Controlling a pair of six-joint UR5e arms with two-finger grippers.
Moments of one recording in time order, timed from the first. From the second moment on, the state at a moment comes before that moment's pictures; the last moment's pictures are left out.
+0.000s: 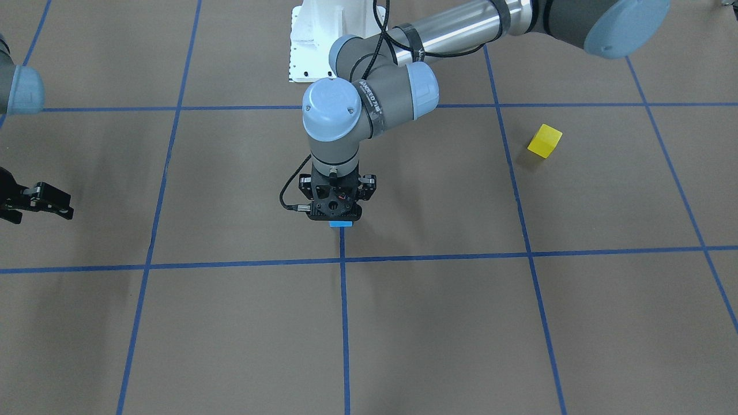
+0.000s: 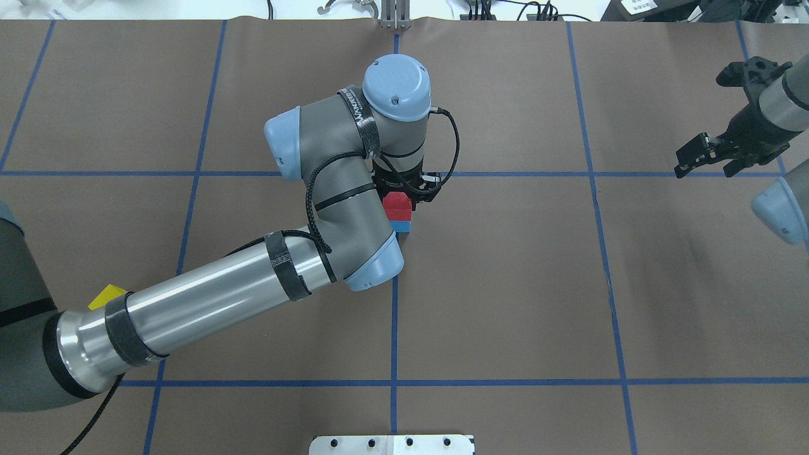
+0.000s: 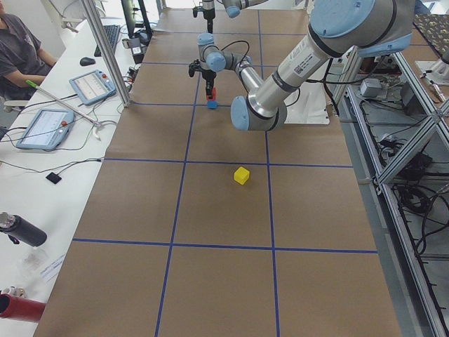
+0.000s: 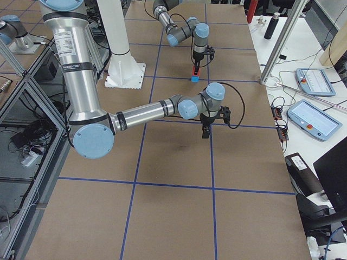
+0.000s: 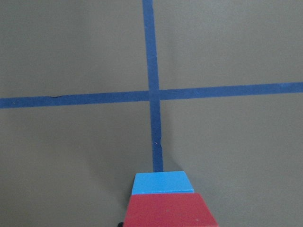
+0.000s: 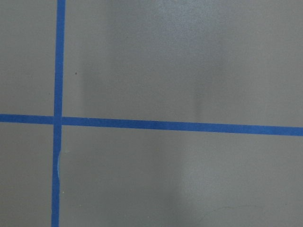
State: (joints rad) left arm -0.58 -2.61 -1.22 -1.58 -1.98 -1.08; right arm 1.12 -1.39 1.66 -1.44 2.30 0.55
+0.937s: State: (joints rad) left arm -0.58 -2.61 -1.22 -1.58 -1.98 -1.08; right arm 1.12 -1.39 1.65 -1.44 2.30 0.55
